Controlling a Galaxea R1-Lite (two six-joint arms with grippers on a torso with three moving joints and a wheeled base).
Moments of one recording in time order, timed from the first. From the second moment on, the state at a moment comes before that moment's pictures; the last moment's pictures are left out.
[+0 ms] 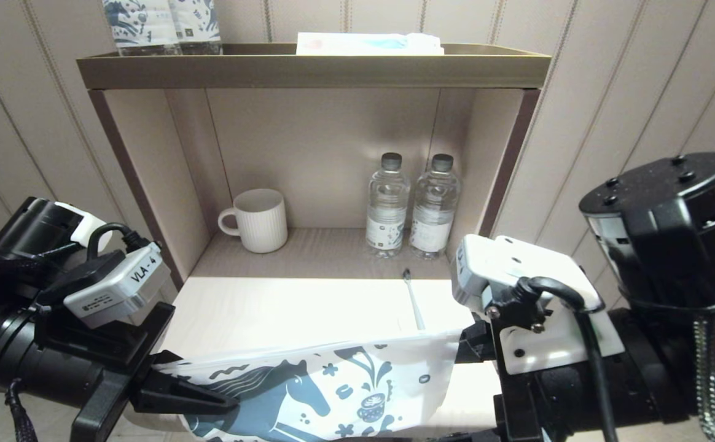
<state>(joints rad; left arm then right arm) -0.33 1.44 -0.93 0.50 -0.99 0.85 0.86 1.44 -1.09 0.25 0.36 -0.17</state>
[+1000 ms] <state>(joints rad) -0.33 1.44 -0.93 0.50 -0.99 0.85 0.86 1.47 -1.09 0.18 0.37 -0.16</state>
